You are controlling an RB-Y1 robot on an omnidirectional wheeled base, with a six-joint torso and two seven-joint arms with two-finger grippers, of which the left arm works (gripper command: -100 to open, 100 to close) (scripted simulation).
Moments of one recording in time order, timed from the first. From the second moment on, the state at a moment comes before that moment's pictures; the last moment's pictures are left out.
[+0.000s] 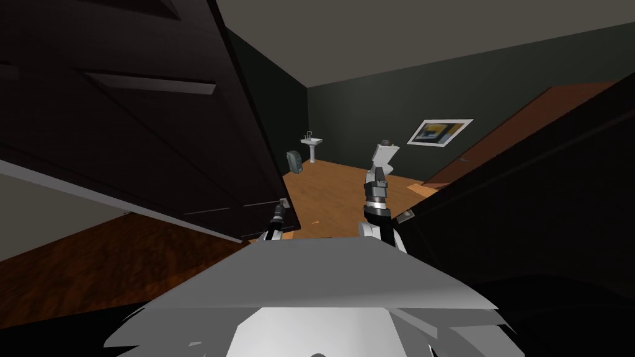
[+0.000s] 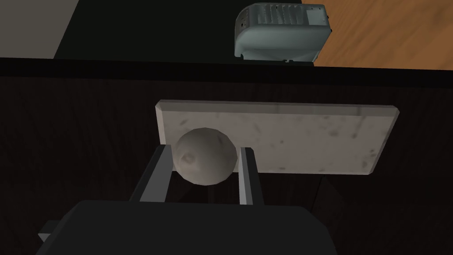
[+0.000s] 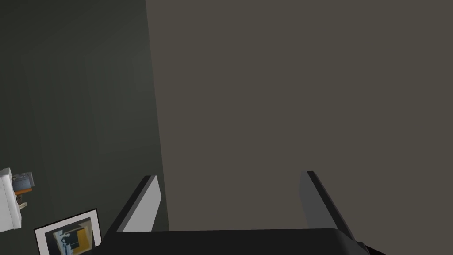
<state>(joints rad) -0.14 0.09 0.24 -0.61 -0.18 -0.83 0.18</state>
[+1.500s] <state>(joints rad) -0.17 0.12 0.37 -0.55 -0.08 -0.83 0.11</state>
